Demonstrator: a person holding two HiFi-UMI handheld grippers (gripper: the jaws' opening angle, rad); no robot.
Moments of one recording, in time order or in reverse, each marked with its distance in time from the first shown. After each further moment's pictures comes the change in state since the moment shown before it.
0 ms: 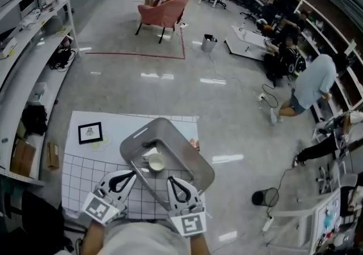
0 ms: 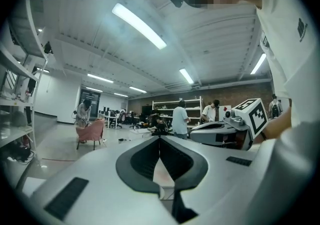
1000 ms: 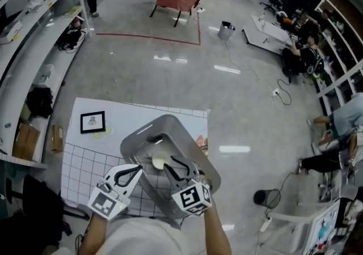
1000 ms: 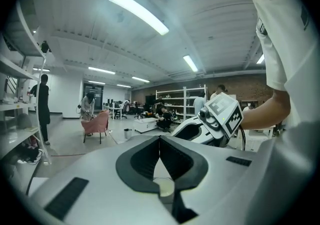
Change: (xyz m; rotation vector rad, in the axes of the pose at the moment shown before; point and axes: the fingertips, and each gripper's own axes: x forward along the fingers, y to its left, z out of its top) left arm 0.044 0.025 -0.032 0.037 0.151 0.041; right arm 0.090 -0.022 -0.087 -0.240 0.326 0.372
